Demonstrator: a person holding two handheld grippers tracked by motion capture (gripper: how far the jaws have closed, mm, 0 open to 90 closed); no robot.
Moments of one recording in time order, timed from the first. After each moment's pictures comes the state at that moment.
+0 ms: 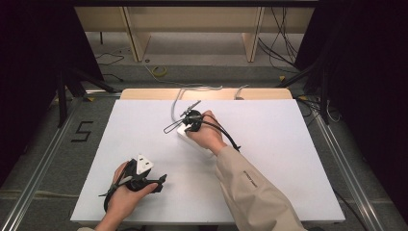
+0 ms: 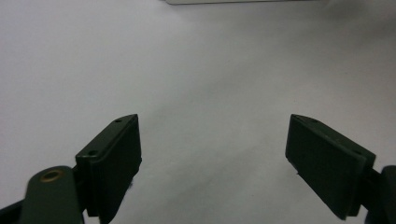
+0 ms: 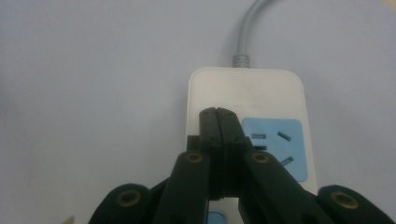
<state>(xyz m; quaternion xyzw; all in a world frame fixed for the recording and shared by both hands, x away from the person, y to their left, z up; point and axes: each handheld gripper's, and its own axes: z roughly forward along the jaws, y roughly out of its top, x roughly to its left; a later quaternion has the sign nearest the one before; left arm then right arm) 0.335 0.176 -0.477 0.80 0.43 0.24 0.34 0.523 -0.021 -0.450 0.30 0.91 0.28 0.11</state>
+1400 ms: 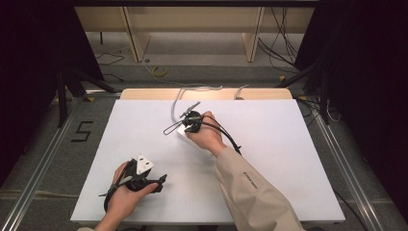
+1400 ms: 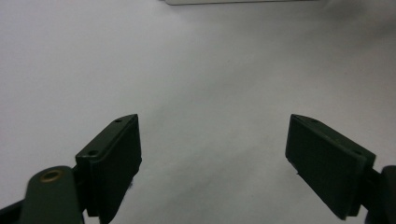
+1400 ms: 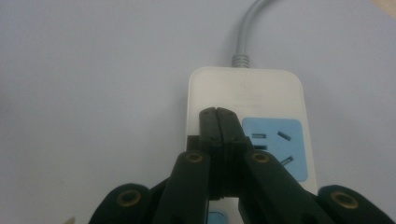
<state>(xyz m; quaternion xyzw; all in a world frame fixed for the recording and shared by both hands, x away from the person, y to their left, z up) 0.335 0.176 -0.477 0.81 0.43 0.23 0.34 0.520 -0.020 -0.452 0.30 0.90 0.28 0.12</state>
